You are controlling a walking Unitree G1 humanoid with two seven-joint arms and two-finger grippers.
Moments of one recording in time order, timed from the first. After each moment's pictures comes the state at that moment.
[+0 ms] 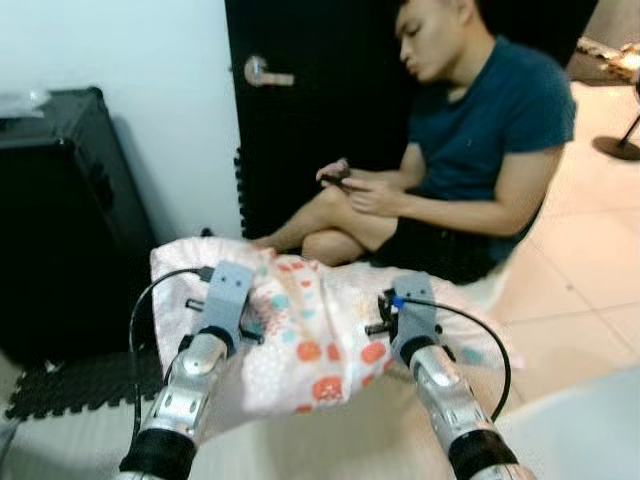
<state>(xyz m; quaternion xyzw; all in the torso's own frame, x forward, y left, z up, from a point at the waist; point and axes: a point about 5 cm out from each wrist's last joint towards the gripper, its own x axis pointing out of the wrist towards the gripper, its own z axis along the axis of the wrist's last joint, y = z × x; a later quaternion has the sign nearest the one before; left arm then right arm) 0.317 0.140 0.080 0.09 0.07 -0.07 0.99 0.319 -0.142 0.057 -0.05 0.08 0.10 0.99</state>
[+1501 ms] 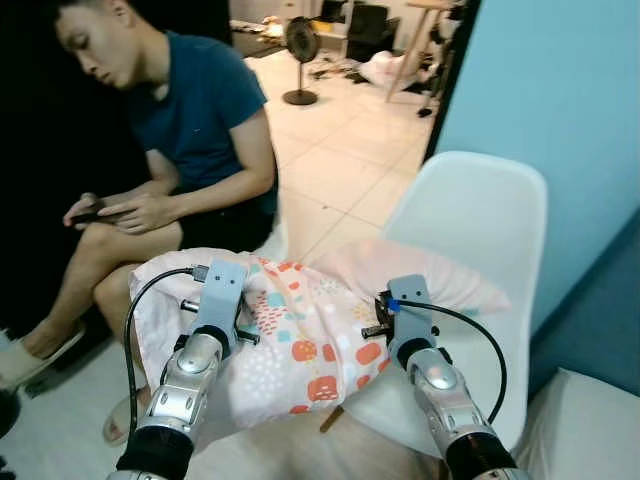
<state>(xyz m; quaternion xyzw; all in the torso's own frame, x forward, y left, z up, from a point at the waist) 0.320 0.135 0.080 0.08 0.09 -0.09 0.99 0.318 -0.147 0.057 -0.06 0.09 0.10 0.99</state>
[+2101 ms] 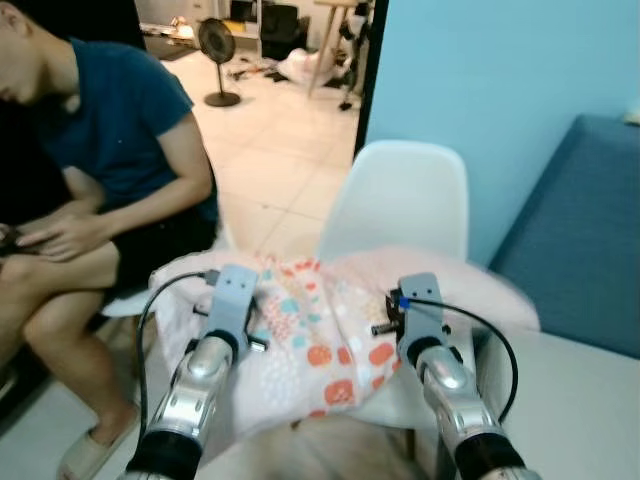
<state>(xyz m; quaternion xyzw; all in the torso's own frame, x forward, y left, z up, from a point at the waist) 0.316 0.139 0.072 0.07 0.10 -0.08 0.99 0.318 -0.148 0.057 -0.06 0.09 0.09 0.99</state>
